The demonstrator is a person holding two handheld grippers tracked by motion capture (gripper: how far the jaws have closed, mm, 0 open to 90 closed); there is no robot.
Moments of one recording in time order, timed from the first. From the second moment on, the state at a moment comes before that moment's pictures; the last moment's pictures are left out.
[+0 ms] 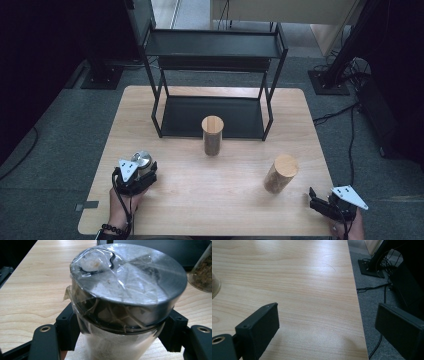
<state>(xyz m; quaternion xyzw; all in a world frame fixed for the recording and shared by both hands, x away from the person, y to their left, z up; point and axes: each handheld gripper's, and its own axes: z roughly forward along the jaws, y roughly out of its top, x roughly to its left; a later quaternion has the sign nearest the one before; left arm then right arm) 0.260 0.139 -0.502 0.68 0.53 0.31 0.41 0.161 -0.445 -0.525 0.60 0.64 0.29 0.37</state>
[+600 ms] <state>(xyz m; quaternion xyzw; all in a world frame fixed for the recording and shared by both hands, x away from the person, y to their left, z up) 0.270 0.128 -0.499 0.68 0.53 0.31 0.40 0.161 -0.445 -0.526 0.60 0.64 0.29 0.37</state>
